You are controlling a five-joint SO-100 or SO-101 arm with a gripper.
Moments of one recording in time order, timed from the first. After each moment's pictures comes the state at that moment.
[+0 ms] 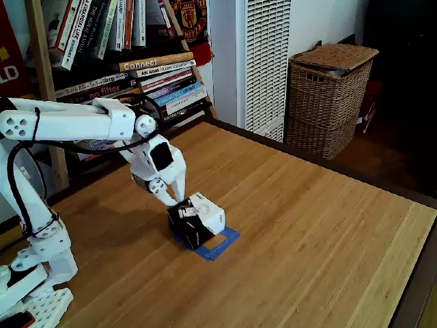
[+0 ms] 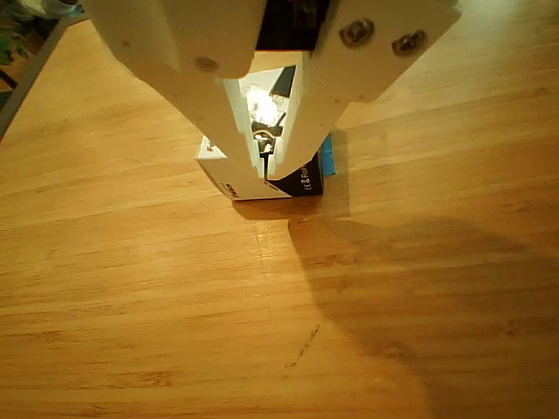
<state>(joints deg) 6.4 99.8 121.9 54.9 -187.5</state>
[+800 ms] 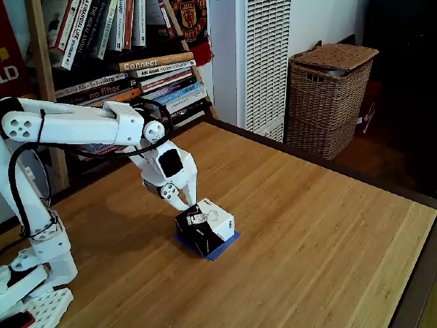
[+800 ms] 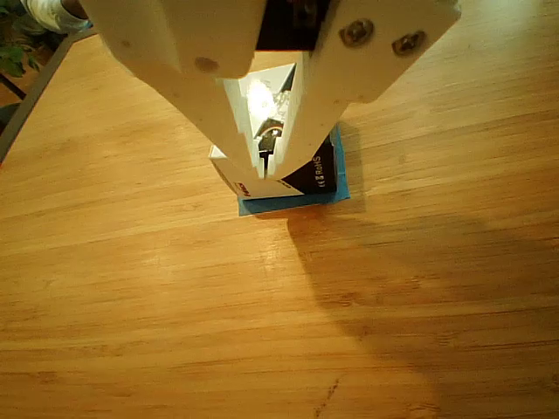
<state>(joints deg) 11.2 97.1 120.1 52.8 -191.9</state>
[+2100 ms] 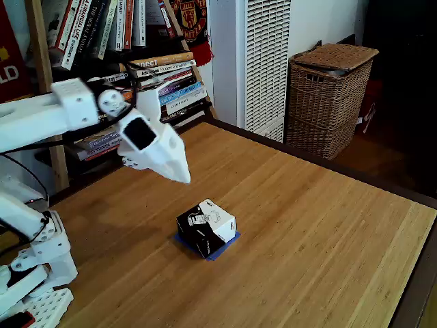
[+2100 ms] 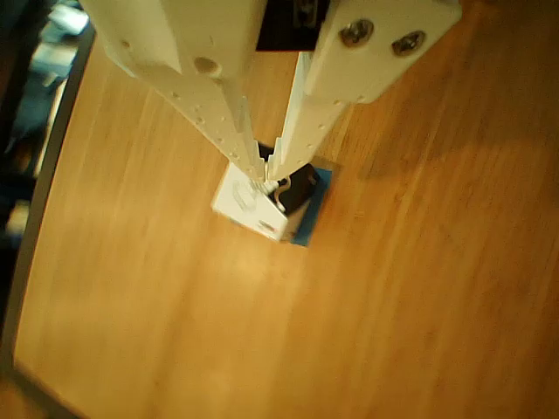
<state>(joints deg) 14.4 123.5 123.2 62.1 -125.2</state>
